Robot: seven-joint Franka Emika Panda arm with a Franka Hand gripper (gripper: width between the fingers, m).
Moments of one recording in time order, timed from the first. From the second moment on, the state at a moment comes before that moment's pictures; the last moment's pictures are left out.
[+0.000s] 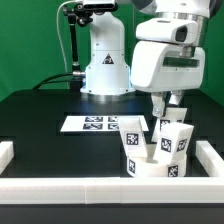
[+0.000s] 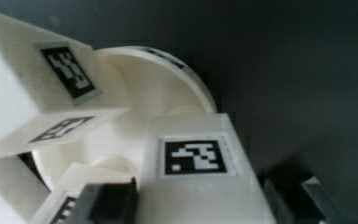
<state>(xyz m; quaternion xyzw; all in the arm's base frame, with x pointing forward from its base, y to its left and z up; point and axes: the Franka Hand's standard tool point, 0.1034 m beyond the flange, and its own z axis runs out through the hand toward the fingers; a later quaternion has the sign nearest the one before) 0.548 0.073 0.087 0.93 0.37 0.02 0.08</state>
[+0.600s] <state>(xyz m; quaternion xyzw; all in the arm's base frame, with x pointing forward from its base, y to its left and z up) 0.546 0.074 0.087 0.99 0.15 0.02 0.04</state>
